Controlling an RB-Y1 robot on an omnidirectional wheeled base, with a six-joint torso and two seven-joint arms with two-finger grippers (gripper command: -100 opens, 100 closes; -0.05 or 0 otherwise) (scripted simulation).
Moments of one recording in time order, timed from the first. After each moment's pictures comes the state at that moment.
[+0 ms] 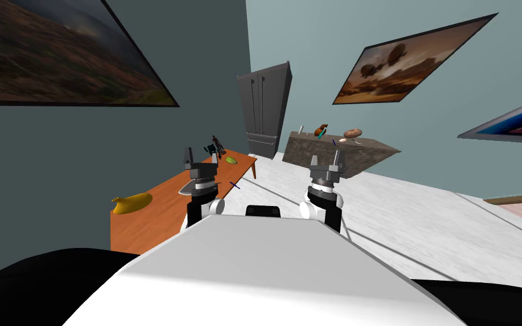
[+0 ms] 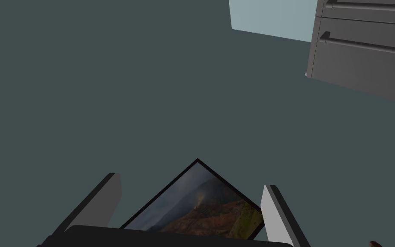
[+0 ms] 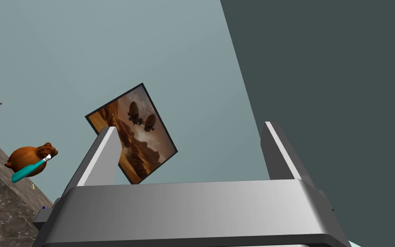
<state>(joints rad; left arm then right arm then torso) 0.55 0.02 0.00 -2.38 0.06 -0.48 0.17 0.55 0.03 0.03 -2.35 -0.08 -0.48 -0.09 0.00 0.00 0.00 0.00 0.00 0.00</state>
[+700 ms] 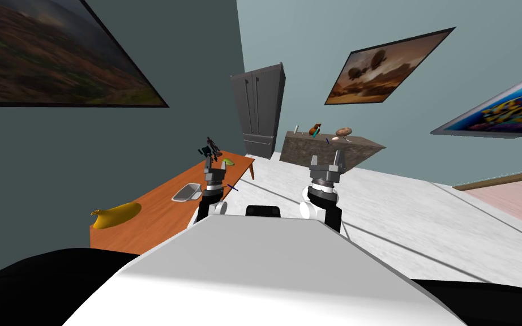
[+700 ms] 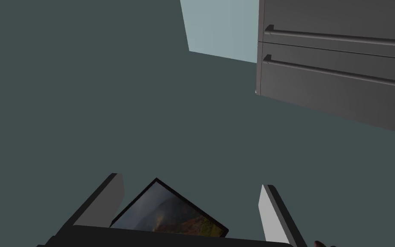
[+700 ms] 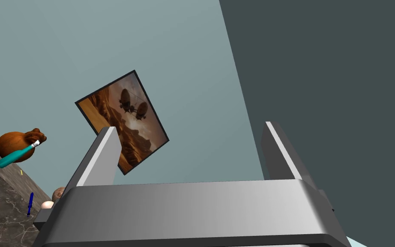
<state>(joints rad) 0.55 0.09 -0.02 -2.20 0.05 -0.52 0.16 0.55 0.03 0.03 -2.35 -0.08 -0.48 -0.09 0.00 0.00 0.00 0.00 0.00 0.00</state>
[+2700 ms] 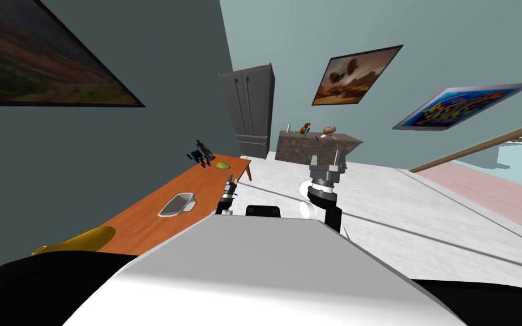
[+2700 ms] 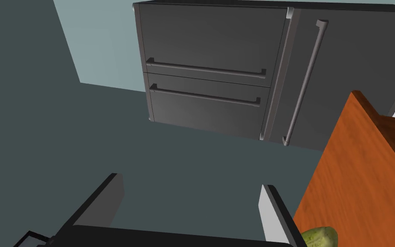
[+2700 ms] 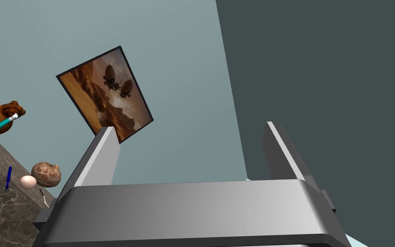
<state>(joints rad) 0.47 0.17 -0.10 -1.62 0.02 -0.63 0.15 0.55 0.03 0.03 -2.35 -0.08 -0.48 -0.09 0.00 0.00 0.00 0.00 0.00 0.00</state>
